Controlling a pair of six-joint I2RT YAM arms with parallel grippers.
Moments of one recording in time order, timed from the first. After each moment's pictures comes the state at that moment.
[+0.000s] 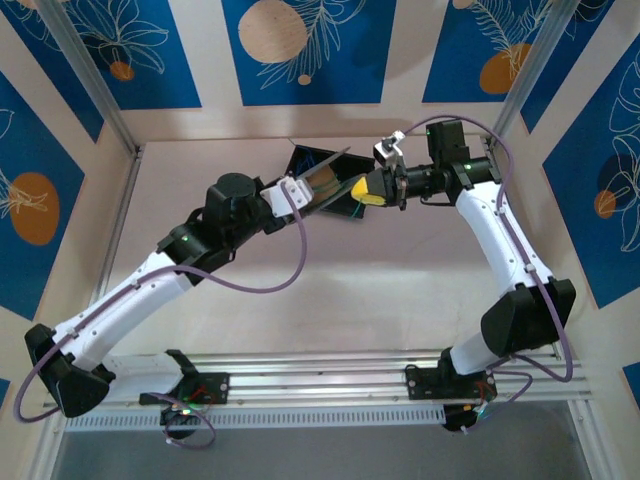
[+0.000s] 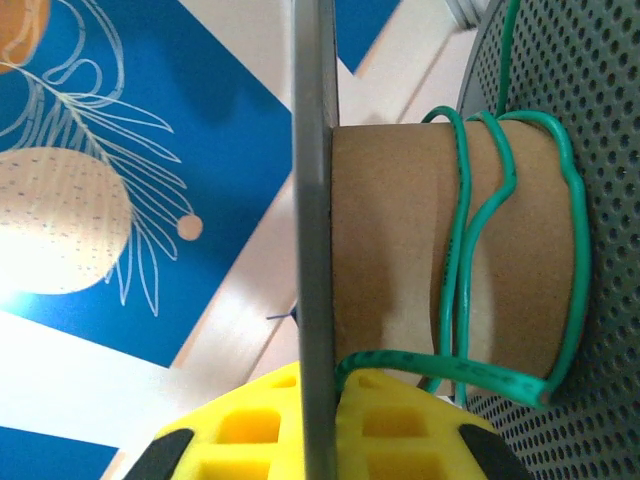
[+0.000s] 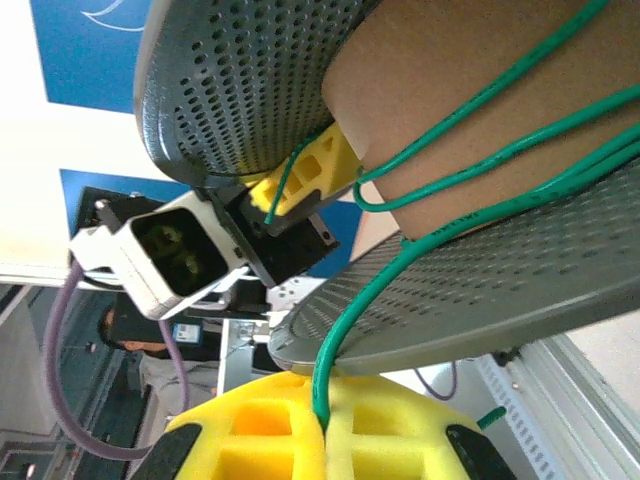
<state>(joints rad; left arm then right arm) -0.78 1.20 1.23 -0.34 -0.20 0.68 0.21 1.51 1.54 -0.91 -1.38 0.50</state>
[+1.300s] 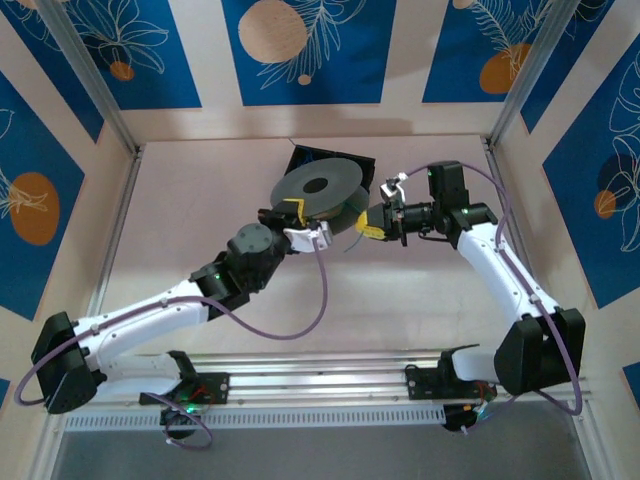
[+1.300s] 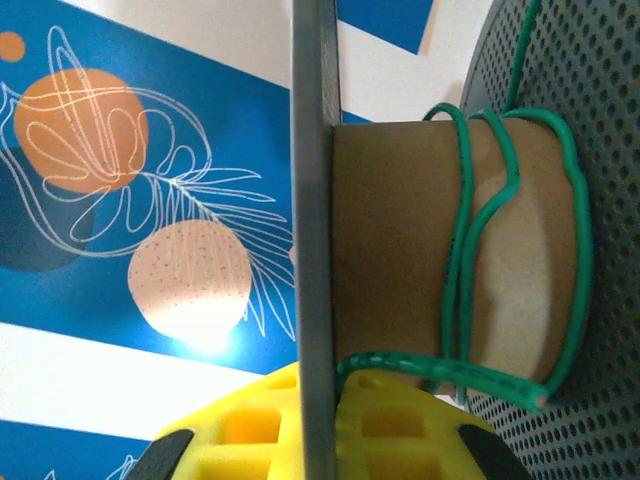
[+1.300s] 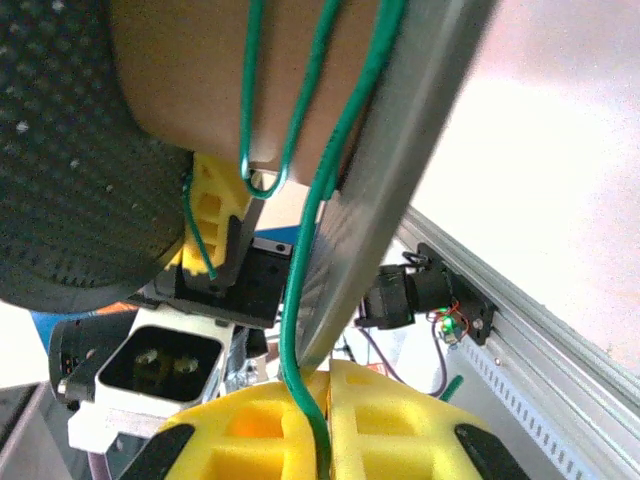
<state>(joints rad) -0.98 1.17 0.87 0.21 -0.54 1.14 0.20 1.29 1.07 -0.54 -1.25 0.87</state>
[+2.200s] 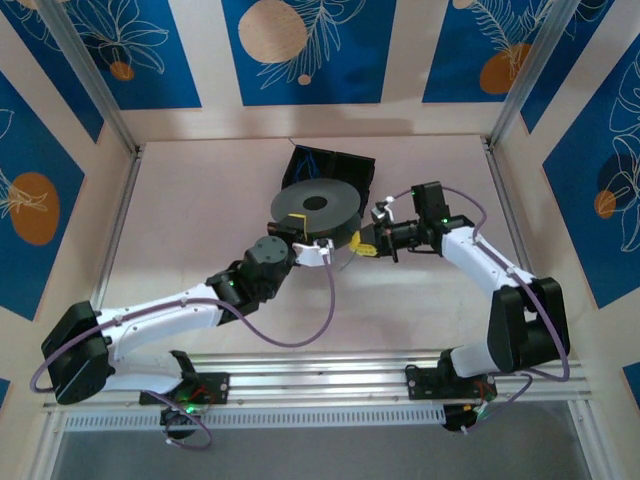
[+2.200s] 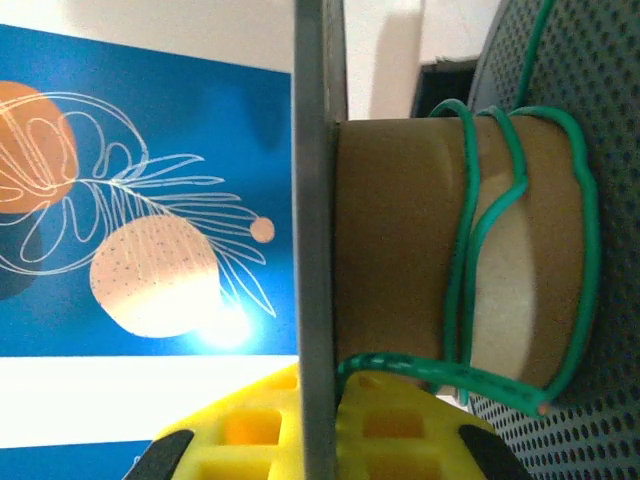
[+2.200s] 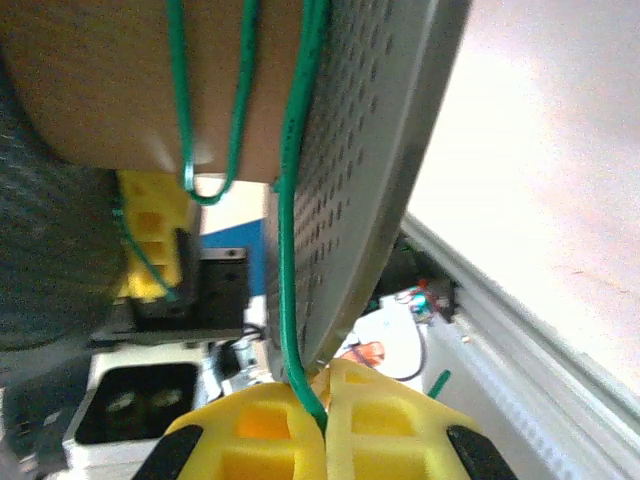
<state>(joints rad) -1.01 1.25 0.77 0.29 -0.61 1.24 0.22 1.40 0.95 -0.47 -1.28 0.83</state>
